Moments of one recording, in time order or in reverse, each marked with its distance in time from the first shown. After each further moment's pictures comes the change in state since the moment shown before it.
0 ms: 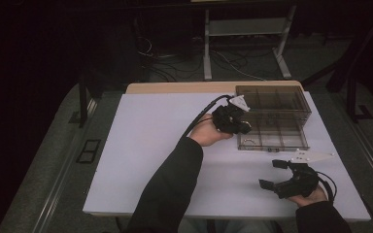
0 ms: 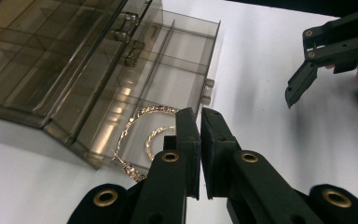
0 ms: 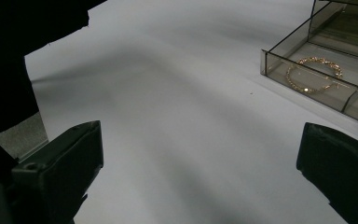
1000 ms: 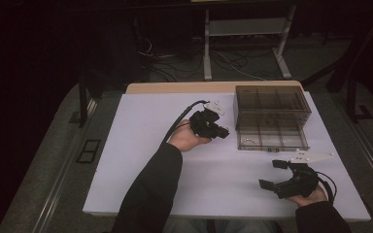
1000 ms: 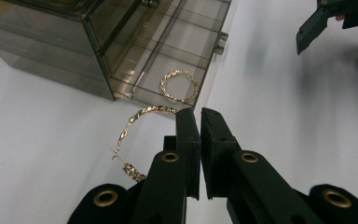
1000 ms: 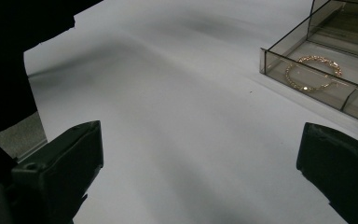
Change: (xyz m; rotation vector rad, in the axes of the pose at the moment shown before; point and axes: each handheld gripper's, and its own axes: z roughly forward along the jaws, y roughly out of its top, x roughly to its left) left arm 0.009 -0.051 -0.036 0.018 0.019 -0.070; right arm 0.000 0.000 0.000 0.006 -0.008 -0.002
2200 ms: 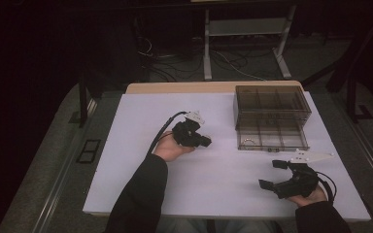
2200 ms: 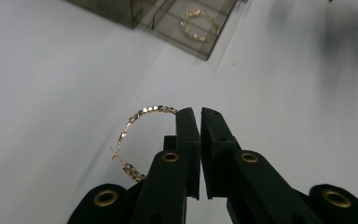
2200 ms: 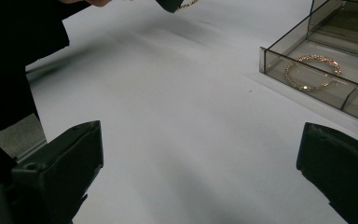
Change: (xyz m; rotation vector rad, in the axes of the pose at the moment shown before) left arm 0.011 -0.061 -0.013 0.005 0.023 -0.106; right arm 0.000 0.000 0.000 0.004 0.000 -0.002
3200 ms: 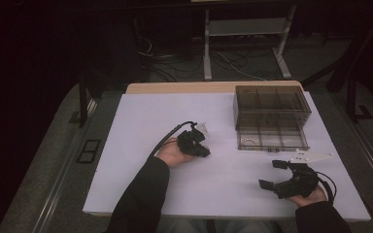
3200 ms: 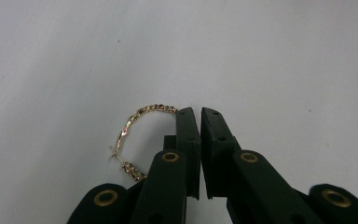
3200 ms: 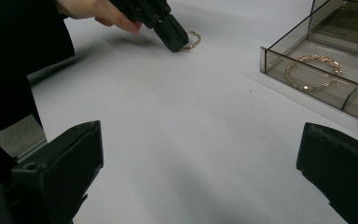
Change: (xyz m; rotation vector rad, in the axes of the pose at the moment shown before) left arm 0.000 -0.020 0.035 0.184 0.011 0.058; right arm 0.000 0.000 0.000 0.000 0.002 0.000
